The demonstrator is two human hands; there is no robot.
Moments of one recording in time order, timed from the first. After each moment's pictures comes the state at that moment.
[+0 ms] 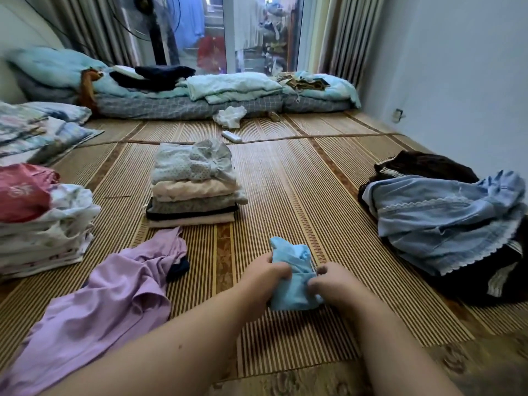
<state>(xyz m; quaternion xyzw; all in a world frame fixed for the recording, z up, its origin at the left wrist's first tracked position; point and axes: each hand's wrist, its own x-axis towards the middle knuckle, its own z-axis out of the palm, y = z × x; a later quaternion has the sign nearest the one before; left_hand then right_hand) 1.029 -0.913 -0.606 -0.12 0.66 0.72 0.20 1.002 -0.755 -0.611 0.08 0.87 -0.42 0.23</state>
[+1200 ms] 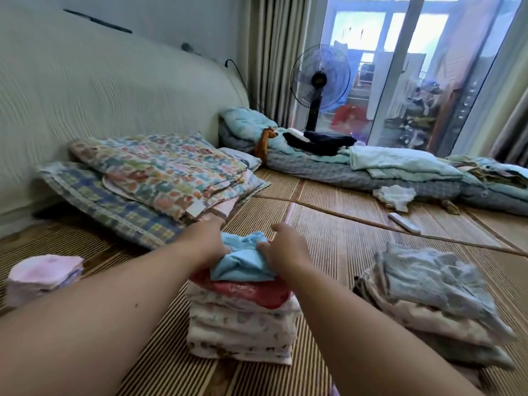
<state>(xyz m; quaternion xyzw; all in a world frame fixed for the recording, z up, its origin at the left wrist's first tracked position) 1.025 -1.439 -0.494 -0.32 0.93 0.18 -0.04 0.926 -1.310 -0.516 -0.25 0.90 -0.36 0.06</state>
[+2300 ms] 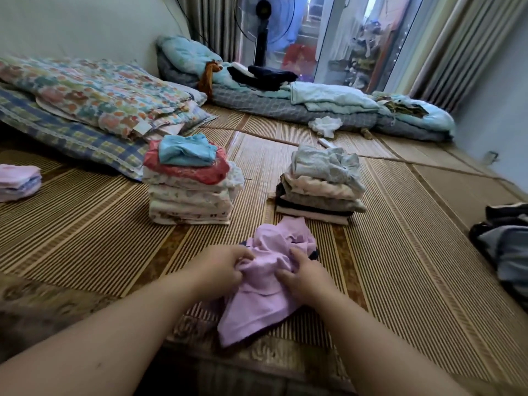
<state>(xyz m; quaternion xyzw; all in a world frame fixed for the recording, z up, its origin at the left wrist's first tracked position) 1.176 -1.207 -0.590 -0.08 0.94 0.33 0.03 1.073 -1.025 -0.634 -0.17 0.95 -0.22 0.15</state>
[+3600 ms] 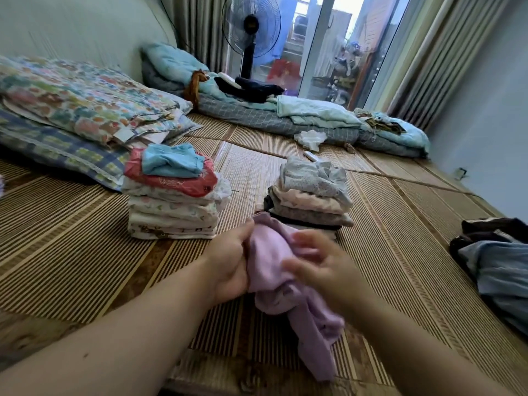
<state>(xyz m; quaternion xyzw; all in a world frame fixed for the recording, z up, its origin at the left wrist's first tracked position) 1.139 -1.171 -0.551 -0.13 0.37 0.92 0.05 1.105 -1.005 -0.537 -0.25 0.86 -0.45 0.04</state>
